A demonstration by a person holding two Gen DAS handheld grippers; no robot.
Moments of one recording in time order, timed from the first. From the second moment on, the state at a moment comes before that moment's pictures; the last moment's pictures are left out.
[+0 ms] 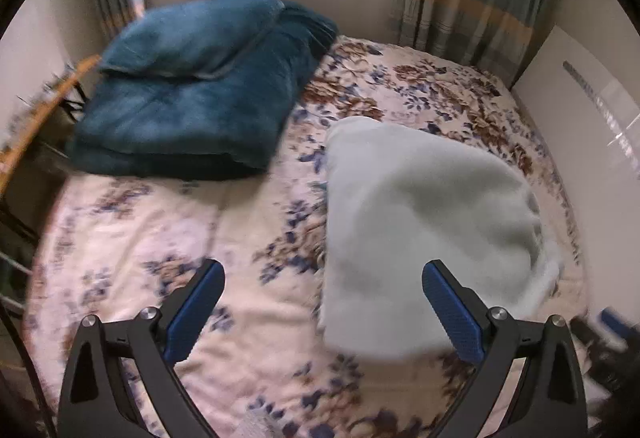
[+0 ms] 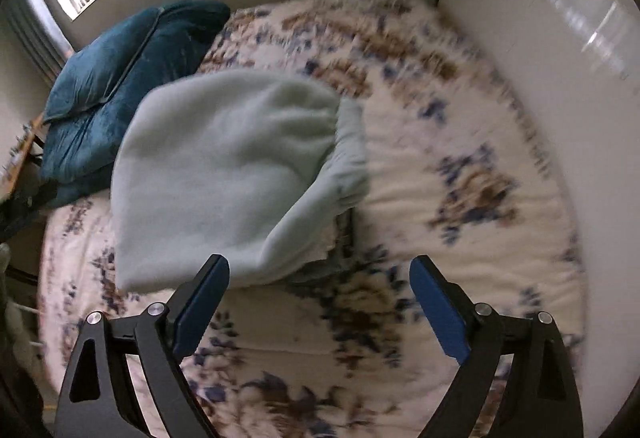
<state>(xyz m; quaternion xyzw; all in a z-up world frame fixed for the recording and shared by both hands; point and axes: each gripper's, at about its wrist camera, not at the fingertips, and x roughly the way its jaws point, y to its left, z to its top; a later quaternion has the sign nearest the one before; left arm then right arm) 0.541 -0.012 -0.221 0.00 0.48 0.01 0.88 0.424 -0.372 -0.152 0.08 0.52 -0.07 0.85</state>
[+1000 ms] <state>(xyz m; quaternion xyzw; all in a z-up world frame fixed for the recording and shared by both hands) 0.178 -0.064 0.050 0.02 0.38 -0.04 0.93 0.085 -0.360 0.218 0.03 0.37 -0.05 0.93</state>
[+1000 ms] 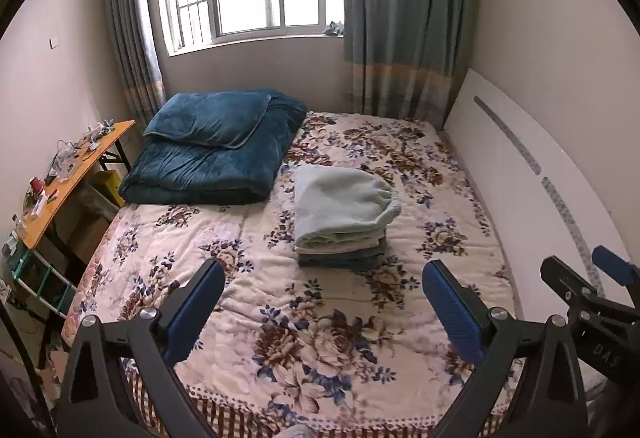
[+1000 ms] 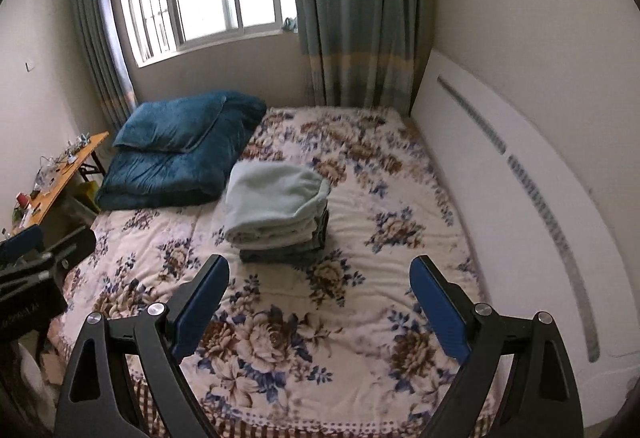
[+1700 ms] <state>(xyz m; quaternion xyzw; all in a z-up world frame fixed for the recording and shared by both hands) 0.156 -0.061 0.050 0.02 0.36 -0.01 0.93 0.059 -0.352 0.244 0.04 0.36 -0.02 0.93</state>
